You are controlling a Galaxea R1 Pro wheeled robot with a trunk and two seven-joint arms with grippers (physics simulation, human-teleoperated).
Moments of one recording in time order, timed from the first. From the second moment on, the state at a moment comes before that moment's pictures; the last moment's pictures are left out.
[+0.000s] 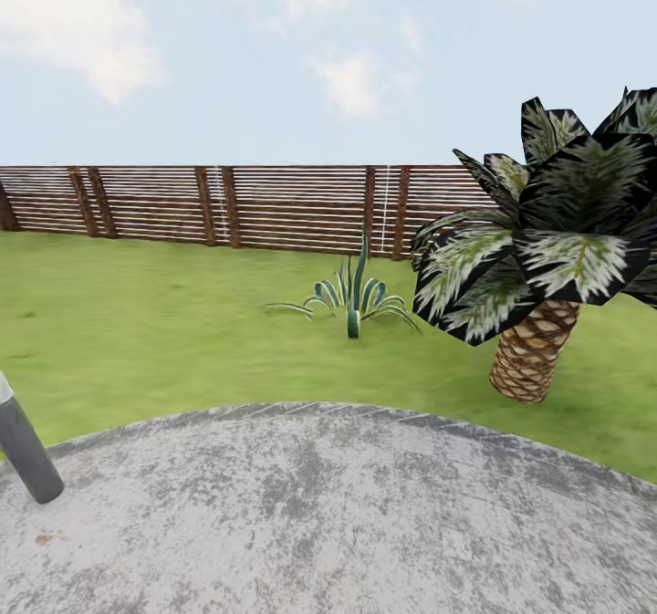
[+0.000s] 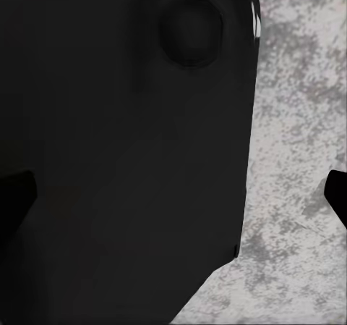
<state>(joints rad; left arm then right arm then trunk) 0.00 0.00 0.00 0.00 0.00 0.00 0.00 0.00 0.00 0.00 0.00 0.00 0.00 0.00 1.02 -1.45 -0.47</state>
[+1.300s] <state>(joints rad) -0.37 0.00 0.00 -0.50 0.00 0.24 0.01 0.00 -0.01 -0.01 -1.08 0.00 0.43 0.01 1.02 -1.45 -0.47</state>
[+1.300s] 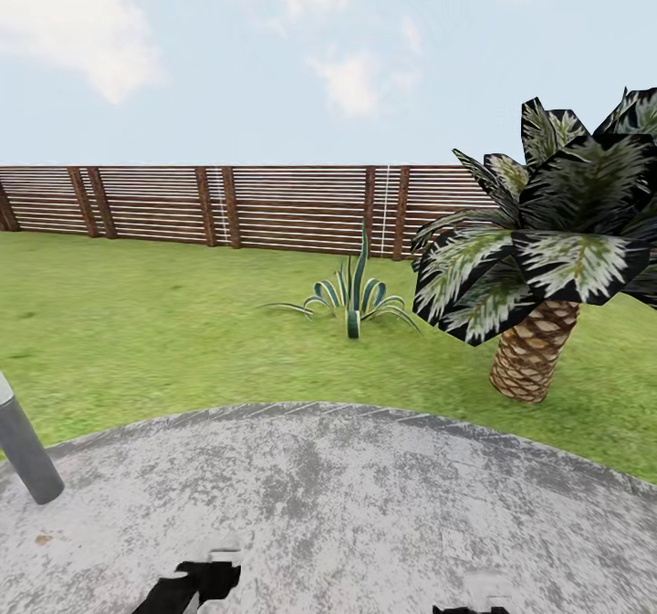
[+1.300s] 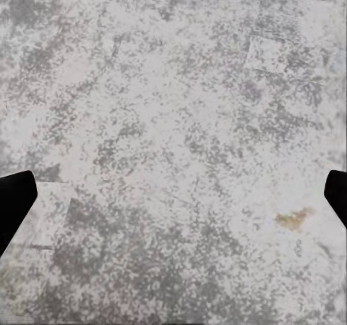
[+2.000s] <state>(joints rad) -0.38 0.00 -0.01 -1.07 0.00 0.43 0.01 -0.01 -0.01 0.00 -1.51 0.00 0.81 0.01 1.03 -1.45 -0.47</state>
